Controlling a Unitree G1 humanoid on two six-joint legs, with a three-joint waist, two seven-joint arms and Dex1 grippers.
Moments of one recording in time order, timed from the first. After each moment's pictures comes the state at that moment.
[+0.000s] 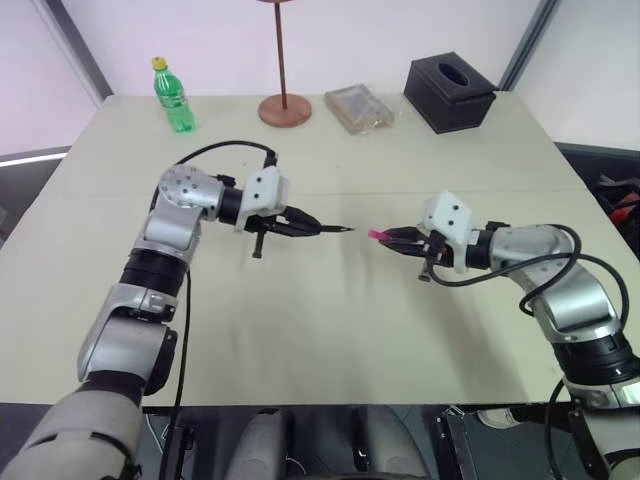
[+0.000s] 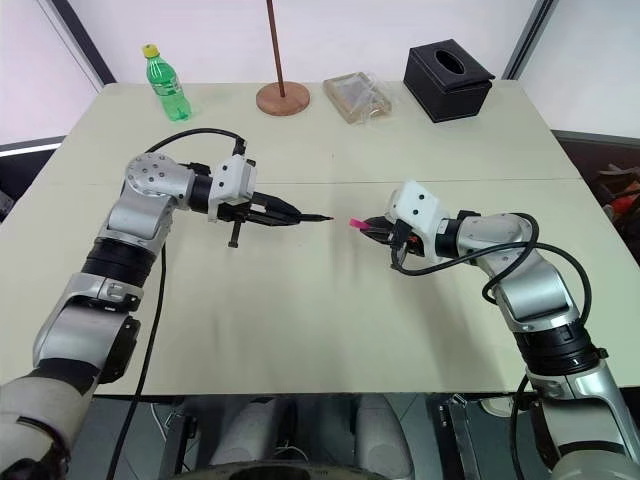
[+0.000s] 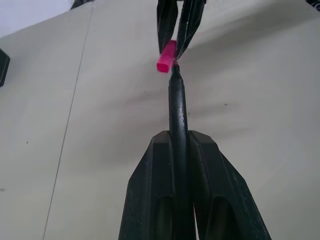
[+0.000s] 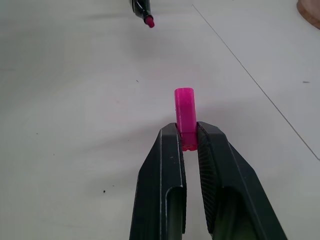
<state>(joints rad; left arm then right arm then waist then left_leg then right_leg) -0.92 0.47 -0.18 0.52 -0.12 -0.12 -1.46 -0.48 -0.73 0.11 -0.19 0.24 0.46 0.94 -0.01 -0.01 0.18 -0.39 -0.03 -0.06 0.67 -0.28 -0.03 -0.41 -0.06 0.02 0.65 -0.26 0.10</state>
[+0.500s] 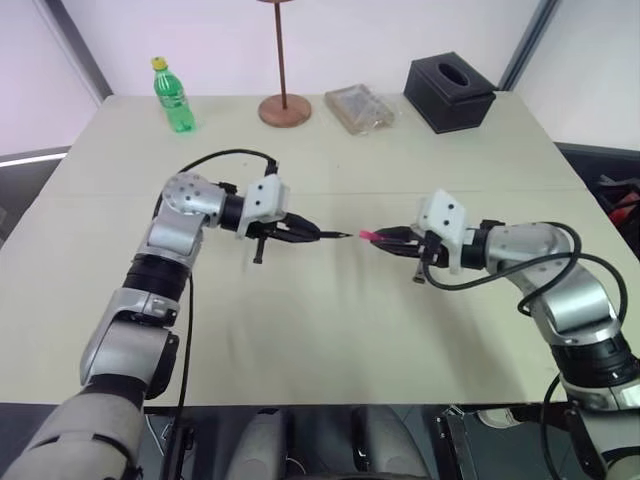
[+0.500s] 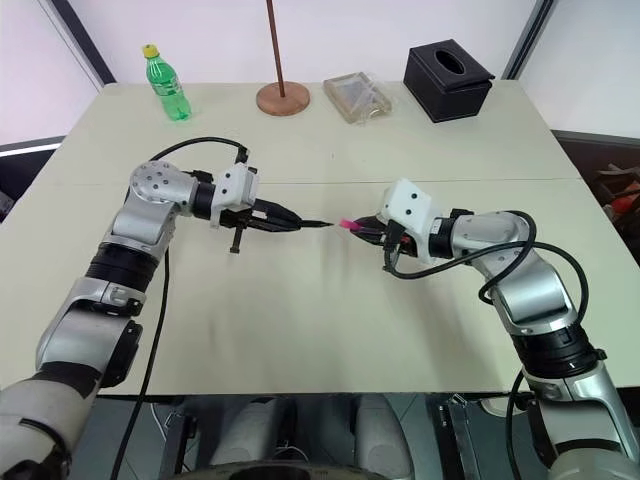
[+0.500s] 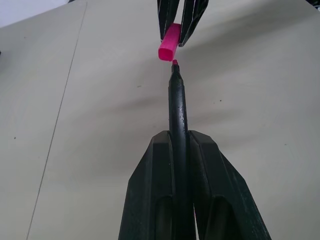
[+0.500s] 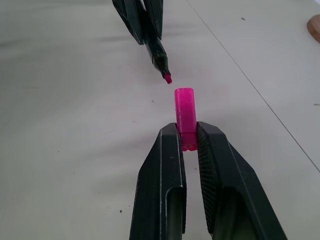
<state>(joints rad) -0.91 0.47 -0.19 0.56 -0.11 -0.15 -1.45 -0.49 -0.73 0.11 -0.29 0.26 0.53 0.94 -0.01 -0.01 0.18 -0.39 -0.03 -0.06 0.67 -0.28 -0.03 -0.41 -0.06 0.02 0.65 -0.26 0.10</state>
